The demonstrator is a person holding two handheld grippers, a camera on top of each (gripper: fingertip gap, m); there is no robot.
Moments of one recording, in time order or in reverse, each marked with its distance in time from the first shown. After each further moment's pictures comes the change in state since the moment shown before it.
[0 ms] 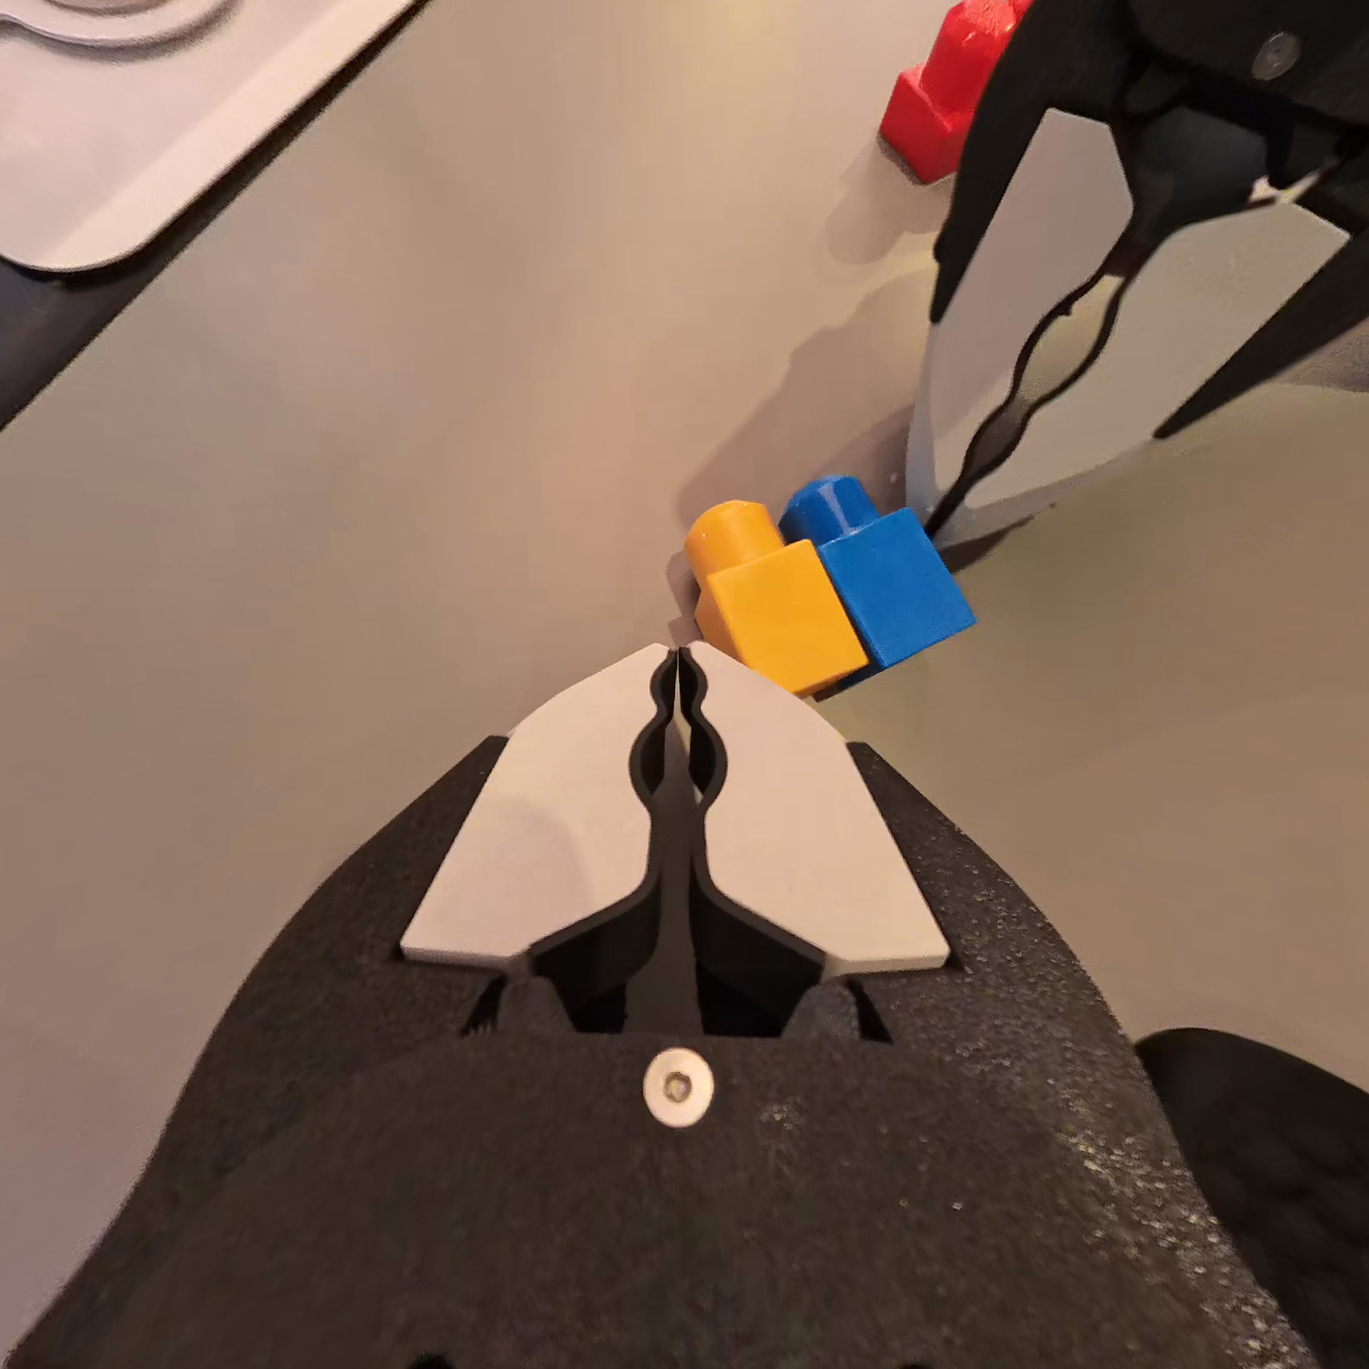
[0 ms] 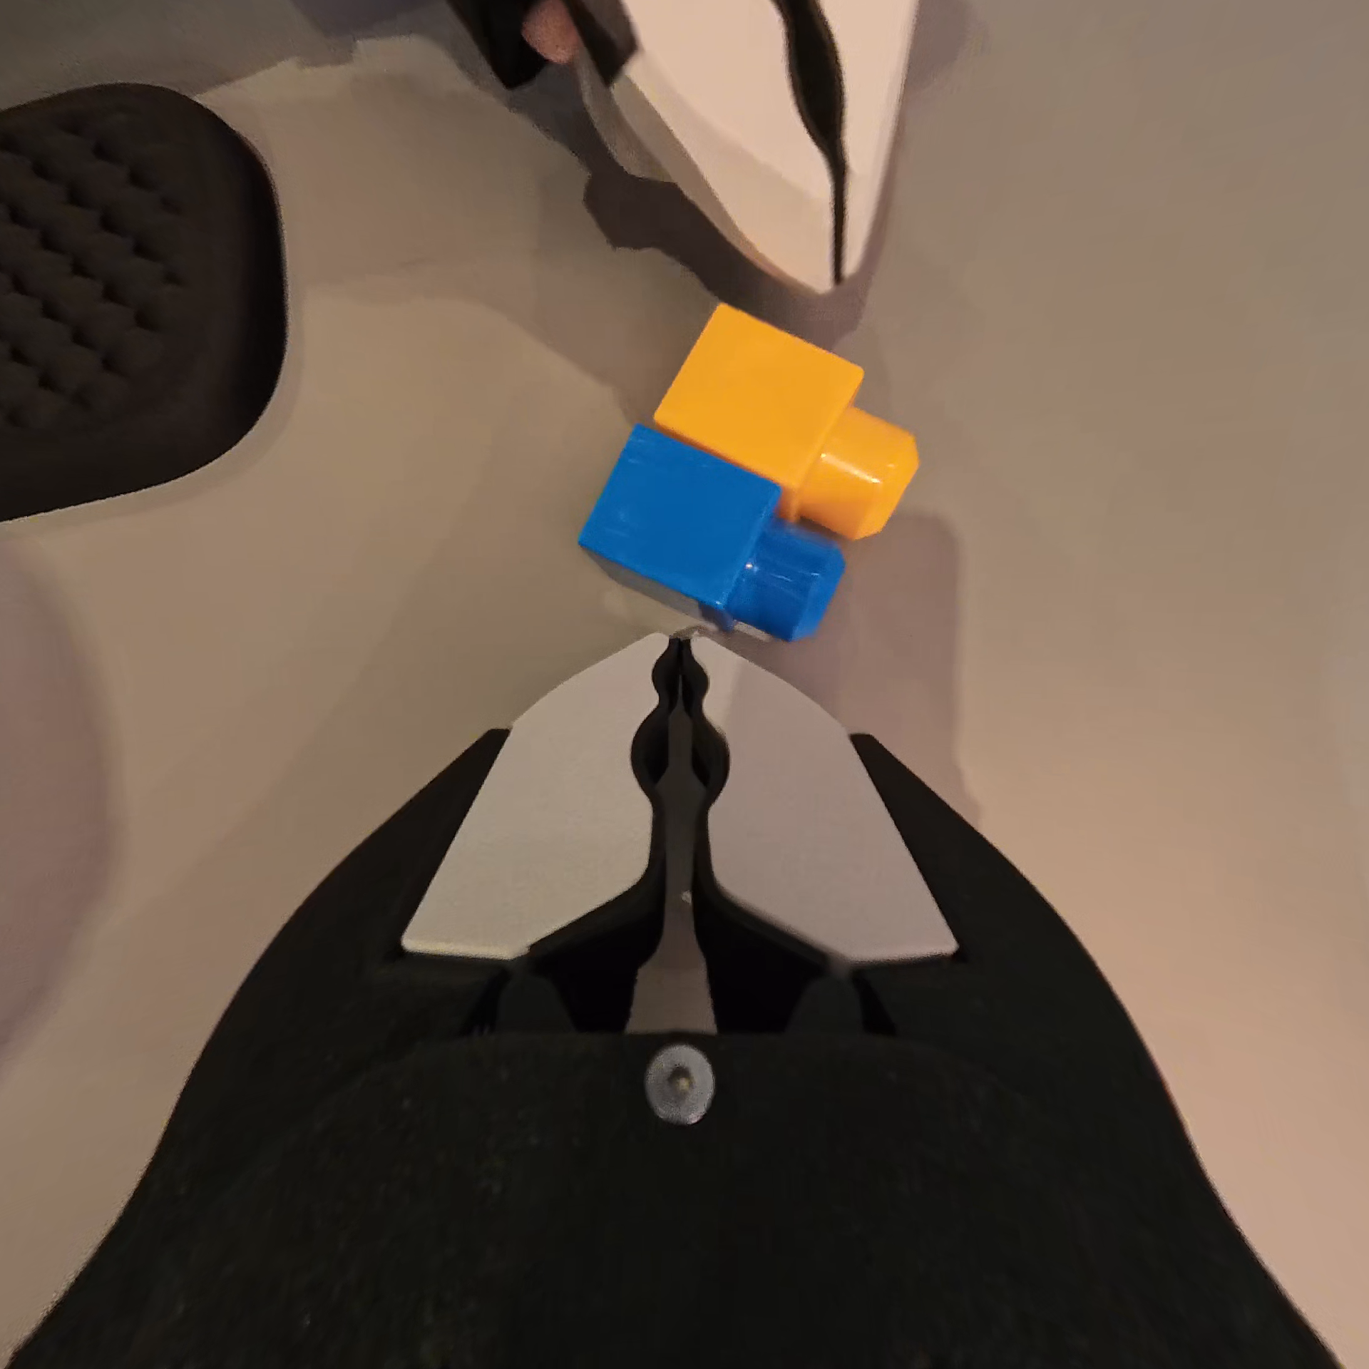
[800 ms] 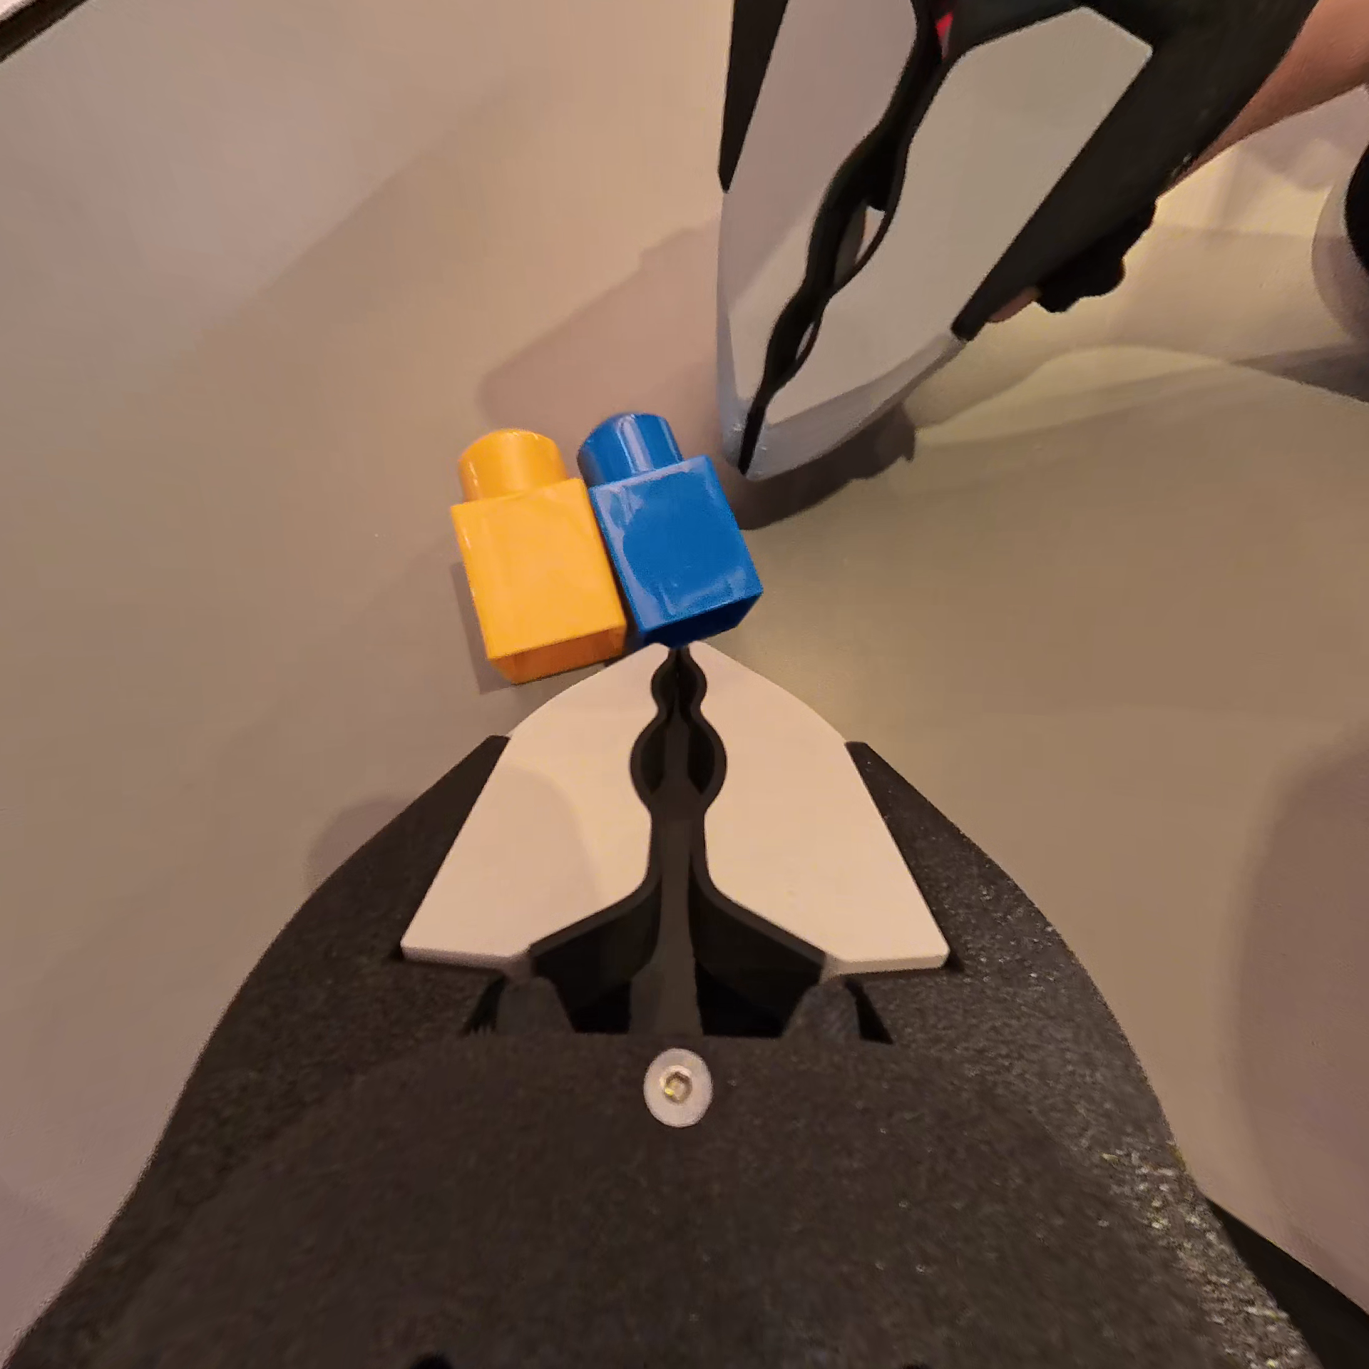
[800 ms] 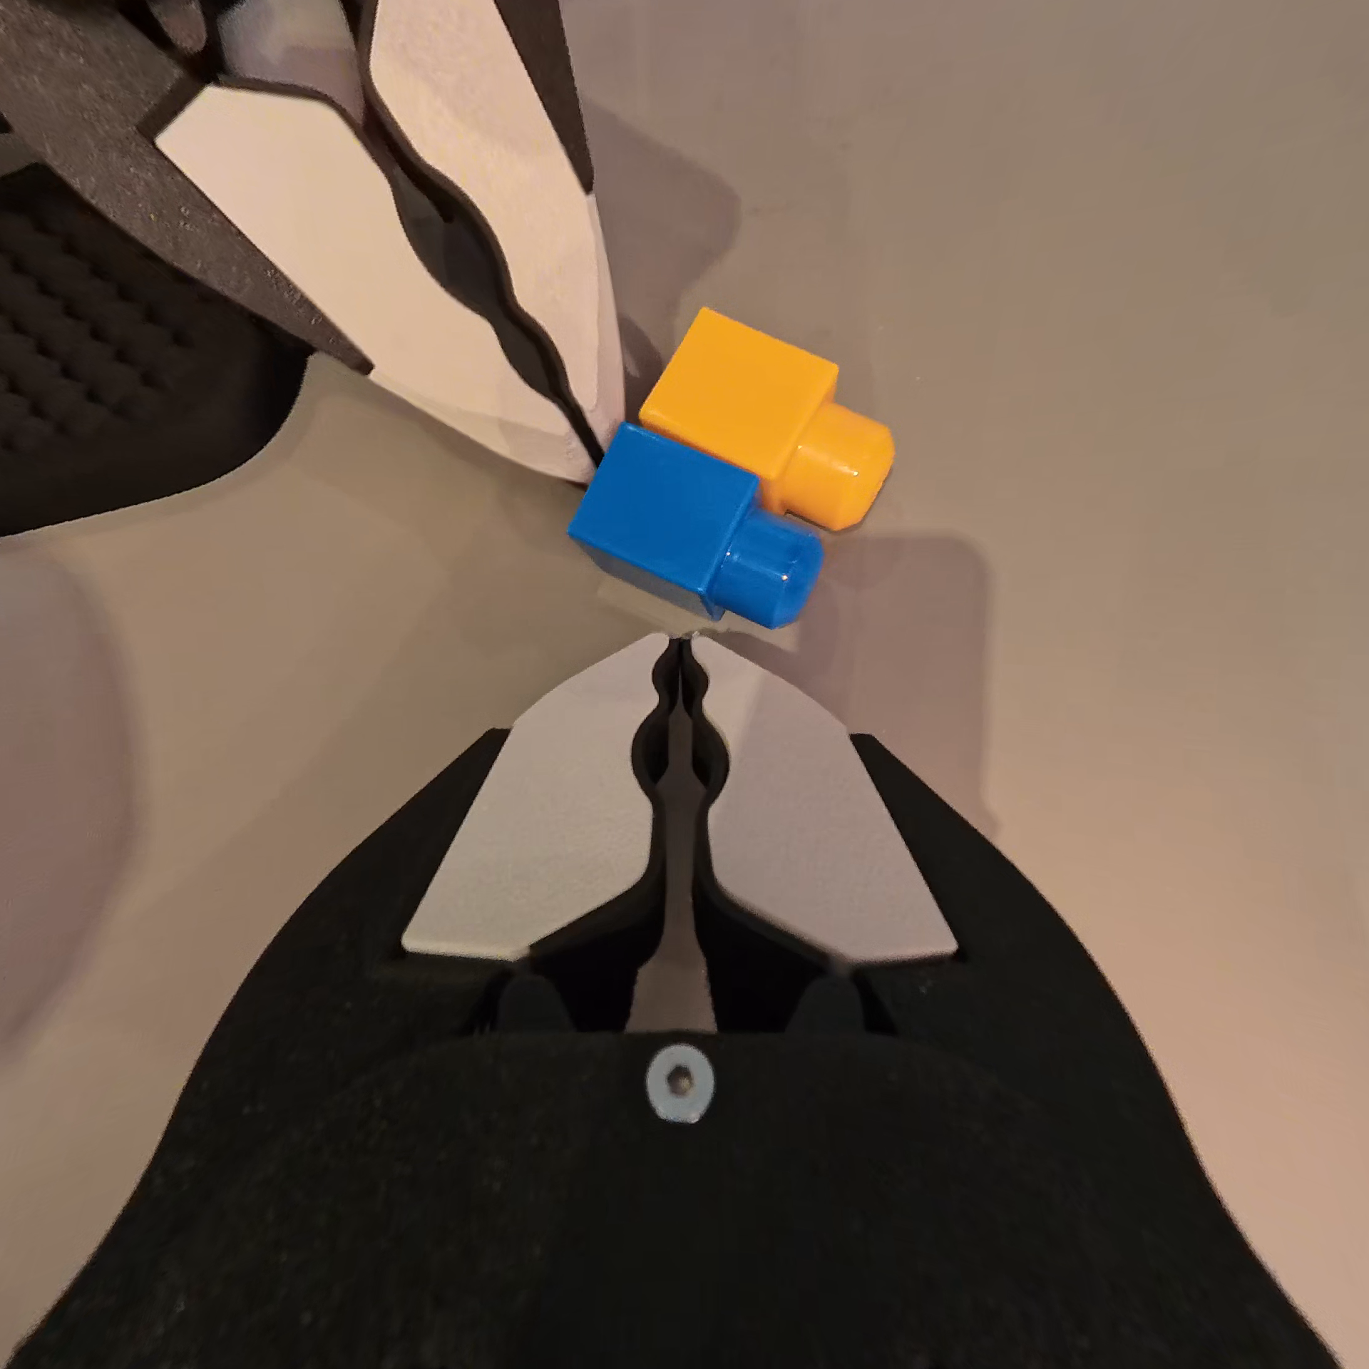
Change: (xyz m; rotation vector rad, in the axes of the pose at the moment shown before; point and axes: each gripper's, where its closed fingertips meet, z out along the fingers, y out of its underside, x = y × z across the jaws) left arm 0.062 0.016 0.011 -0.021 -0.057 -0.078; right arm 0.003 0.000 -0.006 0.028 -0.032 0.018
